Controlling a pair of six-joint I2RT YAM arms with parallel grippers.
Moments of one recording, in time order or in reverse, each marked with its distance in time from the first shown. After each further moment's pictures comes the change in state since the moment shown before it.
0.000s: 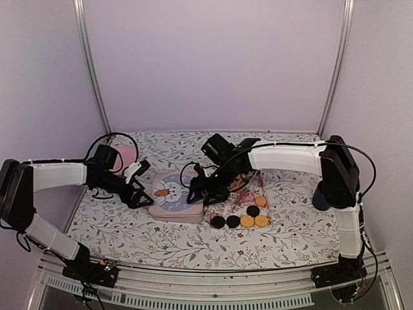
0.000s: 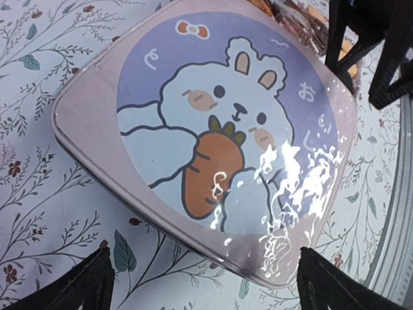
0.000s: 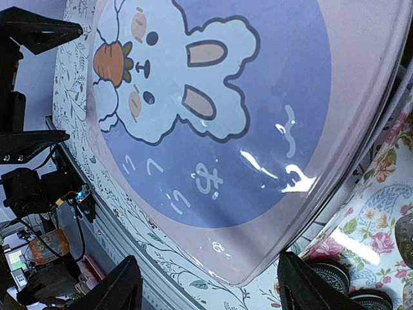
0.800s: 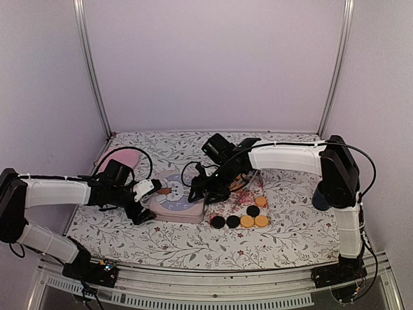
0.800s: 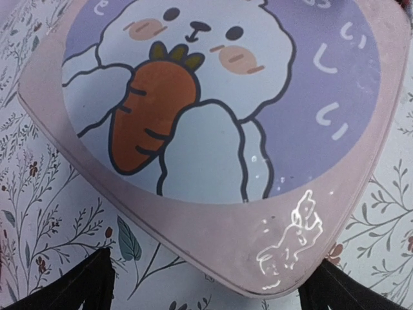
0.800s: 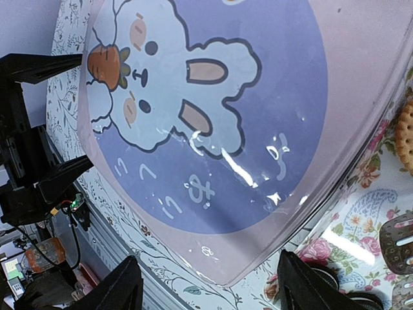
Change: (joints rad) left arm -0.253 -0.126 -0.179 0.154 -0.441 0.089; right arm -0.006 0.000 0.000 -0.002 0.036 0.004
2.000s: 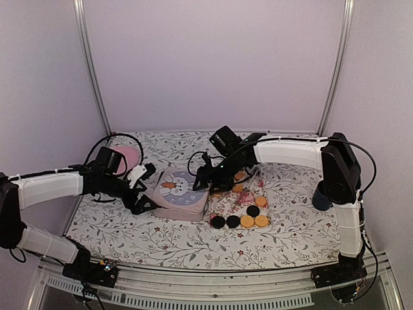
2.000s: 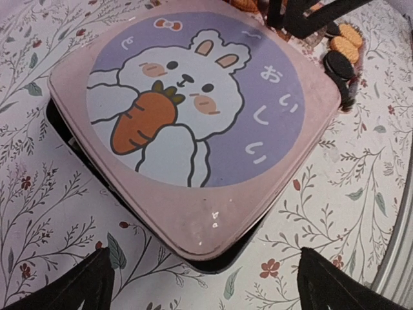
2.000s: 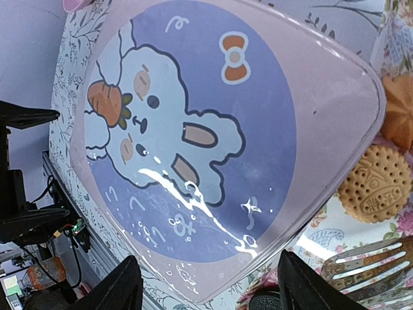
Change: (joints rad) left arm 0.094 -0.031 0.108 -0.120 0.238 -0.134; right arm -0.069 -0.001 -0.003 0.055 0.024 -0.020
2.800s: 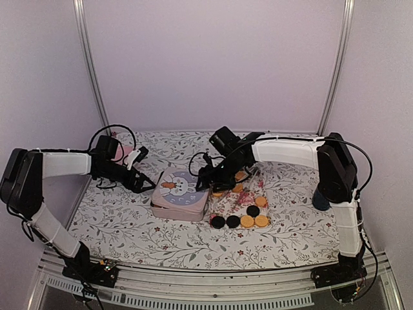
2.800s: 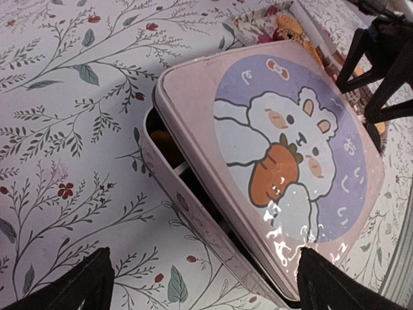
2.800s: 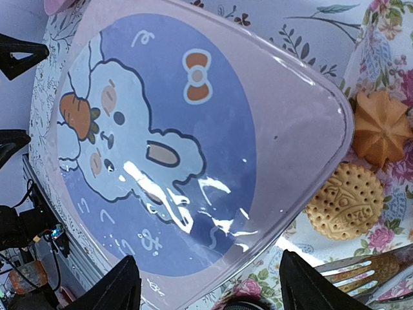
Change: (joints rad) left arm 0.201 0.269 0.189 0.035 0.160 -0.088; right arm -0.014 0.040 0.058 -0.052 0.053 -0.071
